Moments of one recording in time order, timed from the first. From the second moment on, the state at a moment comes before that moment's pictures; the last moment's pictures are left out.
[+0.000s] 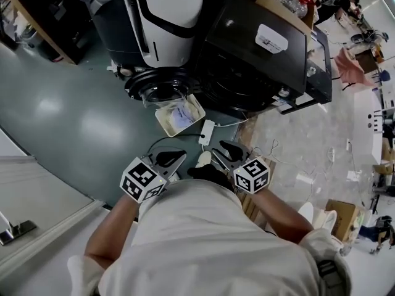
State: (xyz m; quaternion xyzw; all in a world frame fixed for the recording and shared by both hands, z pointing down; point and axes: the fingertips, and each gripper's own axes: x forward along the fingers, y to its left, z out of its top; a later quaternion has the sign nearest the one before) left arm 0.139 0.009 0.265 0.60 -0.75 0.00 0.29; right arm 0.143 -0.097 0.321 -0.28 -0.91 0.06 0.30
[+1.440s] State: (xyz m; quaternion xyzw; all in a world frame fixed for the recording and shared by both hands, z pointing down) left arm 0.170 0.065 0.256 0.55 -0.78 -0.06 0.29; right arm 0.174 -0.068 0.279 -0.31 -0.91 0.02 0.26
